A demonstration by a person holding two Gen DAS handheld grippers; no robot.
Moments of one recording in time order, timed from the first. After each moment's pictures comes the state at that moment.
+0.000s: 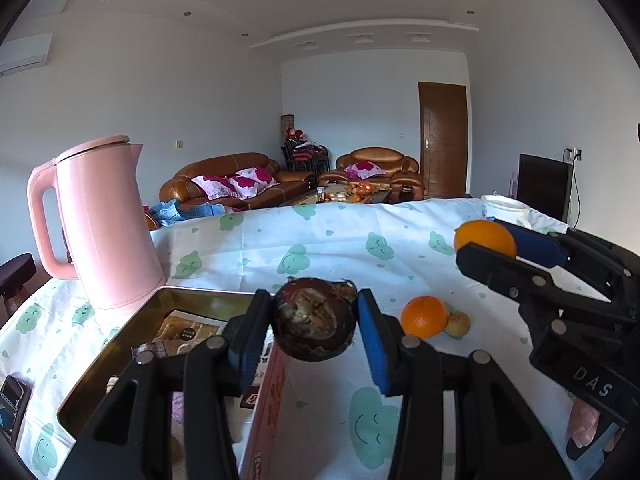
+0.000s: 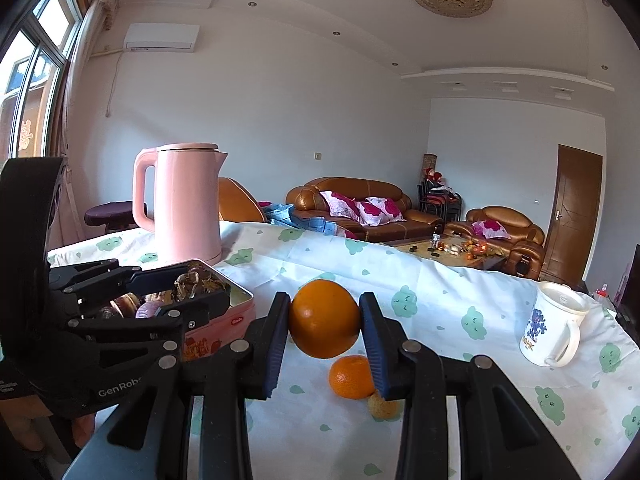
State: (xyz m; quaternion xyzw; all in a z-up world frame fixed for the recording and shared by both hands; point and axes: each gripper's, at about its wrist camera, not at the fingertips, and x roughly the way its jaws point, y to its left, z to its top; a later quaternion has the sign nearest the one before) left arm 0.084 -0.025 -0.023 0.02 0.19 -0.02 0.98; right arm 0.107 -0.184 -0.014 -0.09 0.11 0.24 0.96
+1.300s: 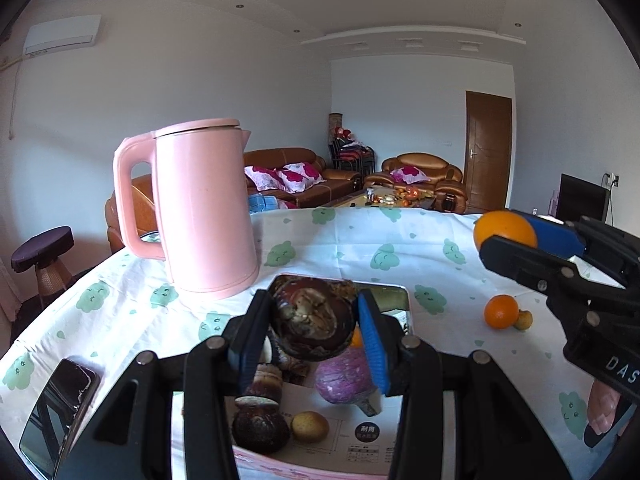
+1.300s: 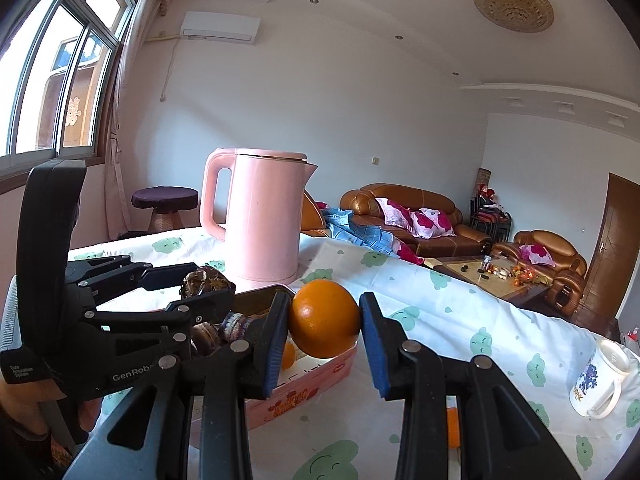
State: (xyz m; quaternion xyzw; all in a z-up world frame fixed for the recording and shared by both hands) left arm 0.053 0.076 -0.013 -0.01 0.19 0.06 0.98; right arm 0.095 -0.096 0.007 -0.13 0.11 0.33 0.93
